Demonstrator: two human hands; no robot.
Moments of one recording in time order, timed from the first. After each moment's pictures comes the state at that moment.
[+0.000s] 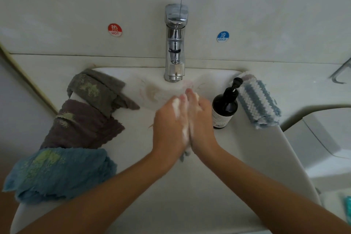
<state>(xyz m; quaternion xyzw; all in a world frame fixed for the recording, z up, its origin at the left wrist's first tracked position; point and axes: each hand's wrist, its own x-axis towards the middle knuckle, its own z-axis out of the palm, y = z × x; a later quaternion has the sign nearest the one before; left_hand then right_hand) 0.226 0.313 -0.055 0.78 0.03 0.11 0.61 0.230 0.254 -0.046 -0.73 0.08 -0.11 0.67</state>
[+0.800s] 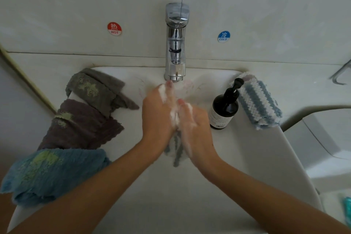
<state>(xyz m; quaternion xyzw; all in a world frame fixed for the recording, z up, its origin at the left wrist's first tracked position) 0.253 0.330 -0.047 0.78 0.03 0.12 0.62 0.209 0.257 -0.040 -0.78 0.01 -0.07 0.62</state>
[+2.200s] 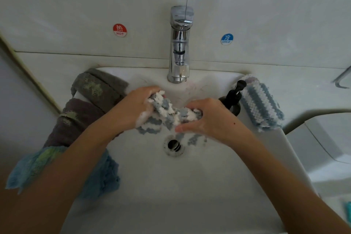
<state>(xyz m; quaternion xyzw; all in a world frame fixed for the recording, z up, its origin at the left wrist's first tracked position) 0.282 0.412 -0.040 0.88 -0.23 -0.05 0.40 0.234 0.207 -0.016 -0.93 -0.11 0.10 0.33</state>
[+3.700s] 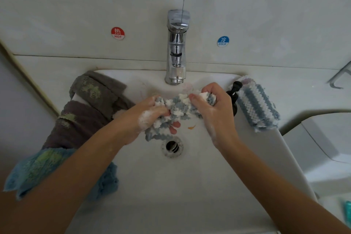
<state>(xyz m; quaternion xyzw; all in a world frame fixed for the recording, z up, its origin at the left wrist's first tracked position) 0.265 0.386 -0.041 0.76 -0.06 -0.24 0.60 0.232 0.217 -0.029 -0.75 0.01 -0.14 0.65</state>
